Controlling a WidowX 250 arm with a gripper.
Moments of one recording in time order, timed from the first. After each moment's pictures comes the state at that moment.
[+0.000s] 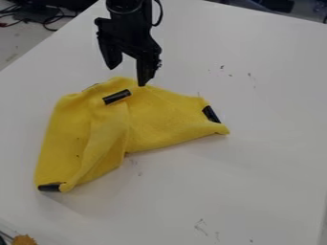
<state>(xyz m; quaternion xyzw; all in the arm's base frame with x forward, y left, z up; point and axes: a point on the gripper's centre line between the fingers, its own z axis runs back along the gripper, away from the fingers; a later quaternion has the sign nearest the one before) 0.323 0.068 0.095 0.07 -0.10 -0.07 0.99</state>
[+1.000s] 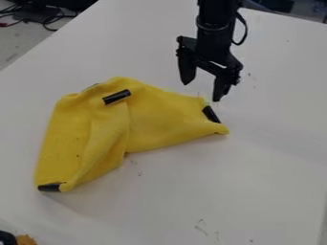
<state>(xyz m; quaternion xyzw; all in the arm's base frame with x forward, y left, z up) 0.379 -0.034 0.059 0.03 -0.07 -0.11 0.99</state>
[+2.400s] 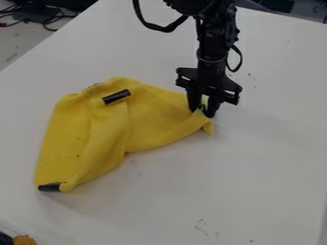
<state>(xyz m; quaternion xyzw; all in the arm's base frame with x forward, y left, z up) 0.388 -0.024 0.006 0.02 -0.06 0.00 1.00</state>
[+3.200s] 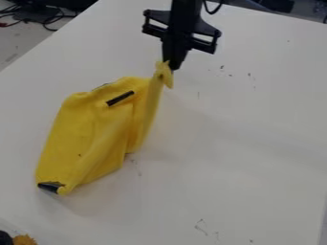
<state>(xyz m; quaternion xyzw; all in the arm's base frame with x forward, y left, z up) 0.353 0.032 0.106 0.08 -0.06 0.08 0.99</state>
